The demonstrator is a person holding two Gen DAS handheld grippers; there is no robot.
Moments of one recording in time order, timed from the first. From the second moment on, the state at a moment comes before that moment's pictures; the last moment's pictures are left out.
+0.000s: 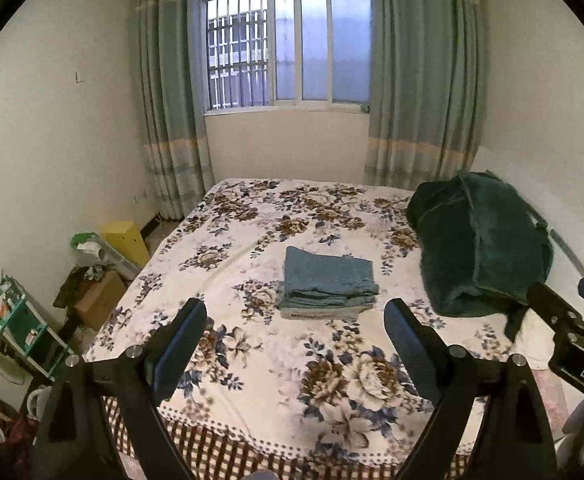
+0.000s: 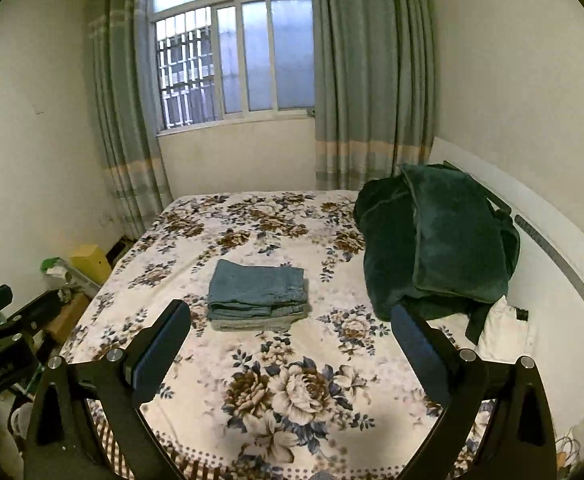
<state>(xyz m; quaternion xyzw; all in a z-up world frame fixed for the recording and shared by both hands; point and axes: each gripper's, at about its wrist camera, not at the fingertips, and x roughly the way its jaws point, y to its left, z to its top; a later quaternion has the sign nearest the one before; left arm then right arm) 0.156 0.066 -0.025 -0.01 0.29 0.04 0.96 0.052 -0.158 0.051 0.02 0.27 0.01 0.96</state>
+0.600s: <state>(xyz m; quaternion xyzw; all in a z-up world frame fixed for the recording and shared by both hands) 0.084 0.045 -0.001 0.01 0.27 0.06 0.96 -0.023 -0.180 0.101 0.01 0.24 0.02 0.97</state>
